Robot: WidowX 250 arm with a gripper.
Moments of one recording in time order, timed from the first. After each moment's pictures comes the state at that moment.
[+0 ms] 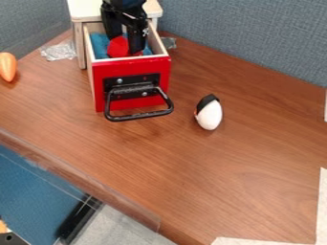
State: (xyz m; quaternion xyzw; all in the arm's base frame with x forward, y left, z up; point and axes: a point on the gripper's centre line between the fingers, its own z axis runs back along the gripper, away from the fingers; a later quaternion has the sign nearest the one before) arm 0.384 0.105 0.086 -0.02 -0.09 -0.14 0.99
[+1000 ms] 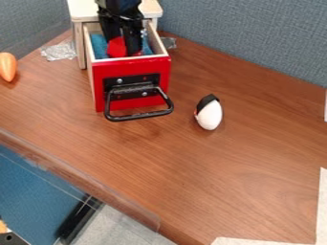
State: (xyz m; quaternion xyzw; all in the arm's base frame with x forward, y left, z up) arm 0.374 0.111 0.089 -0.05 -0.11 -0.10 0.99
